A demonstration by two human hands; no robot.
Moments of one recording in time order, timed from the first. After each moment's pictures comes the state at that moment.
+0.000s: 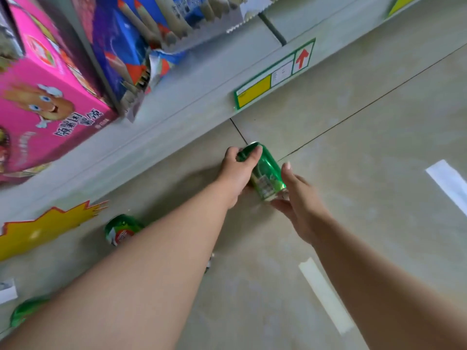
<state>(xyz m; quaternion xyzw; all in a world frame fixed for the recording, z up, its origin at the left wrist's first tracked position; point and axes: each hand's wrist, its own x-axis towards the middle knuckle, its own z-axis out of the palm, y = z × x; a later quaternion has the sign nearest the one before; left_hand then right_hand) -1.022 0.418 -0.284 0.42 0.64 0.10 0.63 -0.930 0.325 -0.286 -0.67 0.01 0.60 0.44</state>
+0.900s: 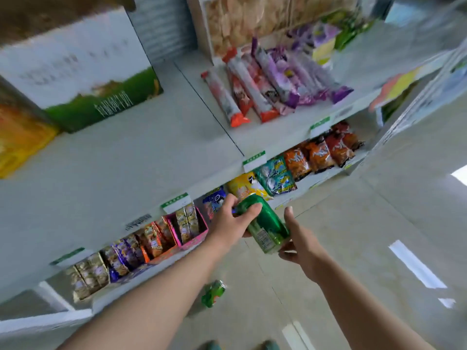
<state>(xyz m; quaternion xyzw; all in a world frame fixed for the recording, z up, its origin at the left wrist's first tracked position) -1.022 0.341 0.335 0.60 0.54 0.17 0.57 -0.885 0.253 0.323 -0.70 -0.10 0.58 0.40</state>
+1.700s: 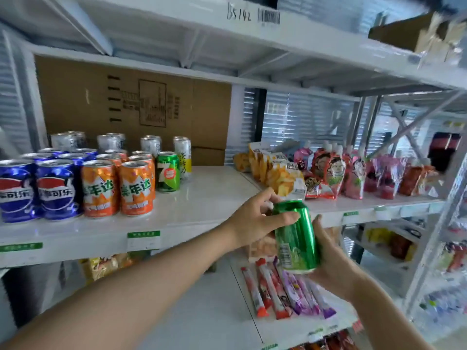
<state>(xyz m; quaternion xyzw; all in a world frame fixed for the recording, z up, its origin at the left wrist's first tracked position) -1.081 0.342 0.861 0.77 0.24 0.35 0.48 -0.909 0.267 0.819 -0.41 -0.40 0.62 0.54</state>
